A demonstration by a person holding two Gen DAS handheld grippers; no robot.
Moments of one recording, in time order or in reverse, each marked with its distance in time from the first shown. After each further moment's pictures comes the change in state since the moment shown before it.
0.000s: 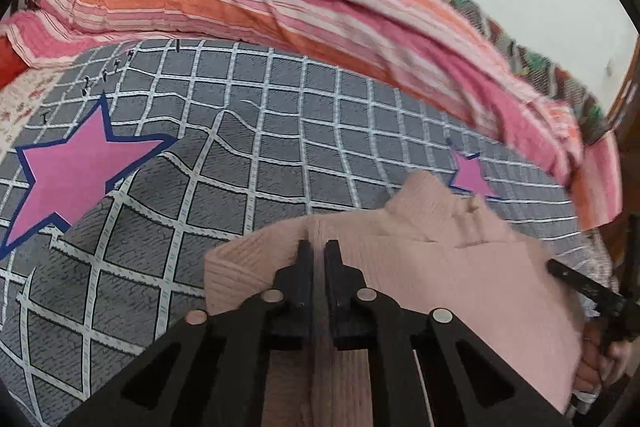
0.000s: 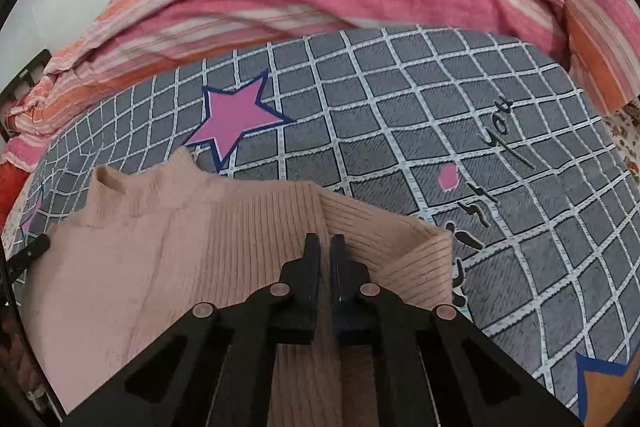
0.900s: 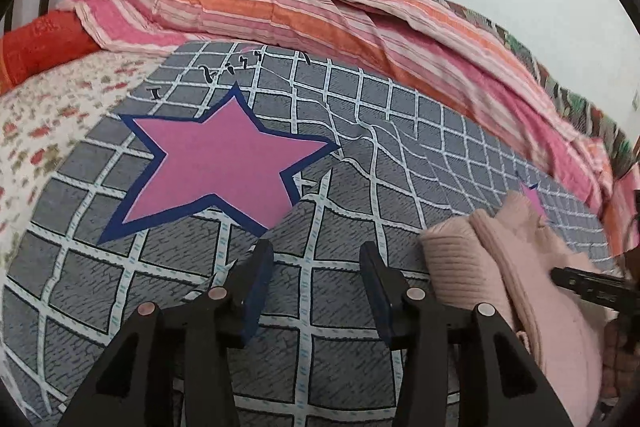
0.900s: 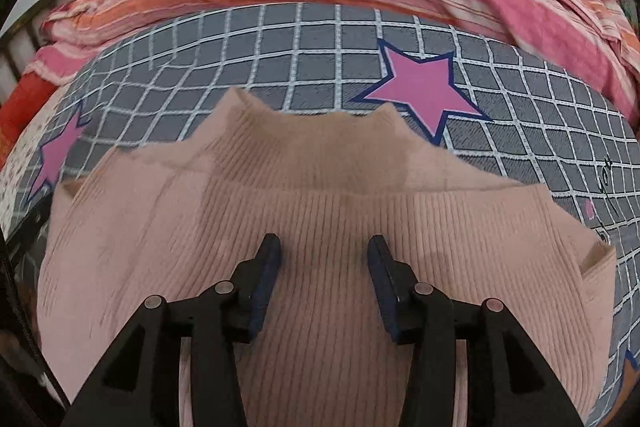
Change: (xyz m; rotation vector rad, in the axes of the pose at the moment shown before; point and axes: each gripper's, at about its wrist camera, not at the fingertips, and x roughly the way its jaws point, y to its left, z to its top) left arm -0.025 0.102 -0.023 -0.086 -0.133 0.128; right arm 0.030 0.152 -0.017 -0.228 0.117 0.020
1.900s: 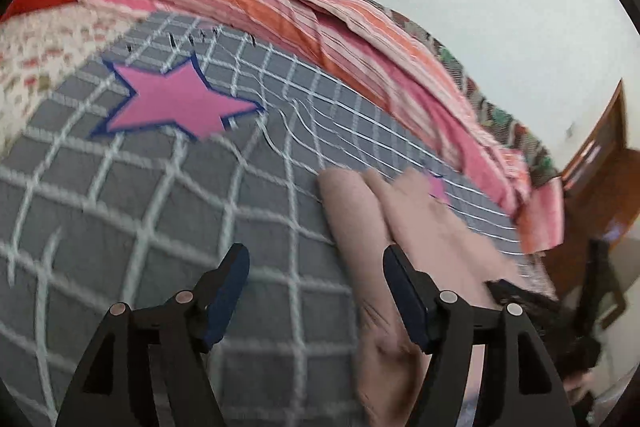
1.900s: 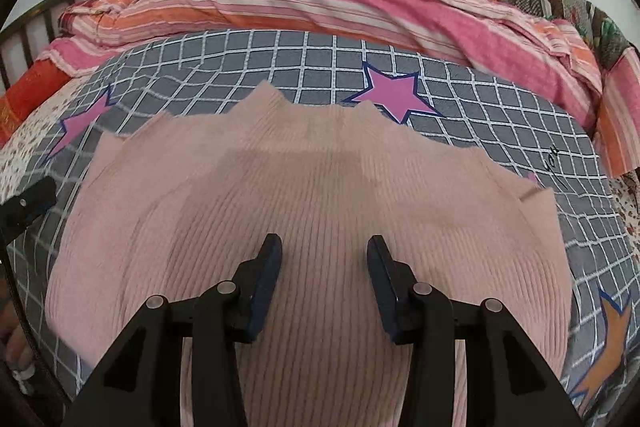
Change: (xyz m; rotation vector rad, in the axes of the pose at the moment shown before) left arm -0.062 0.001 -0.041 -0.100 0.053 -0.317; right arm -0.084 0.011 -0.089 -0.057 -0.150 -0.051
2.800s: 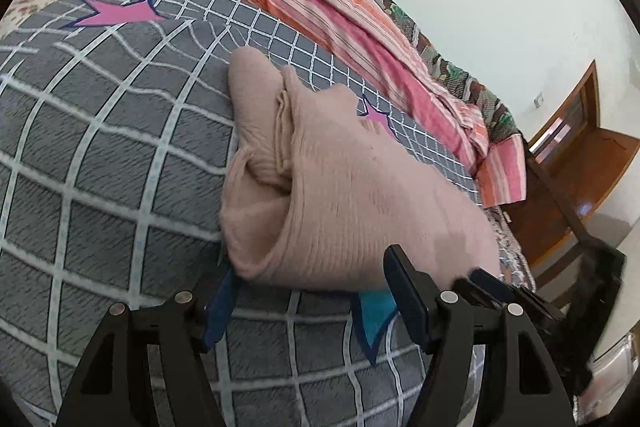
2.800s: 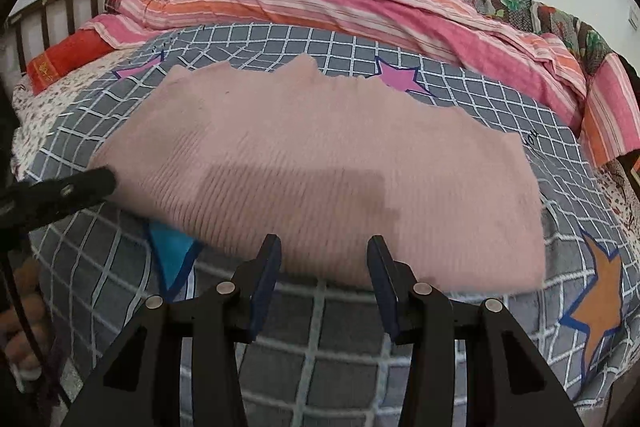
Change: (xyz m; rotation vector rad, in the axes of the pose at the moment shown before) left arm -0.004 -0.058 -0.087 0.028 0.064 -0.092; right arm -0.062 -0.008 -0.095 -0.067 -0.081 0.042
